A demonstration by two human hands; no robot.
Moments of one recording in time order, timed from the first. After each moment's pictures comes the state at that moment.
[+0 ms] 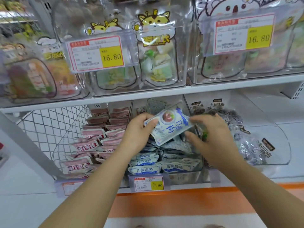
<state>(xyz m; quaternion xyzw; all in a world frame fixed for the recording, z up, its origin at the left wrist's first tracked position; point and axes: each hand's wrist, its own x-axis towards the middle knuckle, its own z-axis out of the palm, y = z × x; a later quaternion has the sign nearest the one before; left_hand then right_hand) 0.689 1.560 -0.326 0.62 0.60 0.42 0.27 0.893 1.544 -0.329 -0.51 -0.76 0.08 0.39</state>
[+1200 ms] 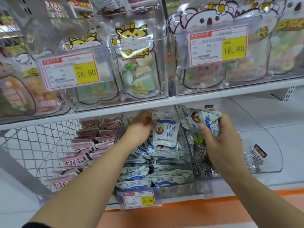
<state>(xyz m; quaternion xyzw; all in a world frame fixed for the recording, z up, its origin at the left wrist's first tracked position) 0.708 1.624 -0.325 0.64 0.64 0.33 0.28 0.912 1.544 -0.320 -0.49 -0.61 0.24 0.58</state>
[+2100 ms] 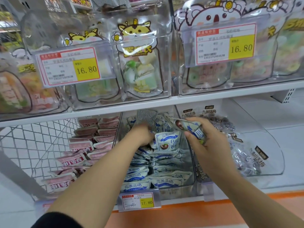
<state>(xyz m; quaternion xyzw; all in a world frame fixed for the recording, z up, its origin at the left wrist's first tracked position) 0.714 1.633 -0.330 0.66 0.73 0.03 0.18 0.899 1.550 -0.331 -0.46 -0.70 0.19 0.51</state>
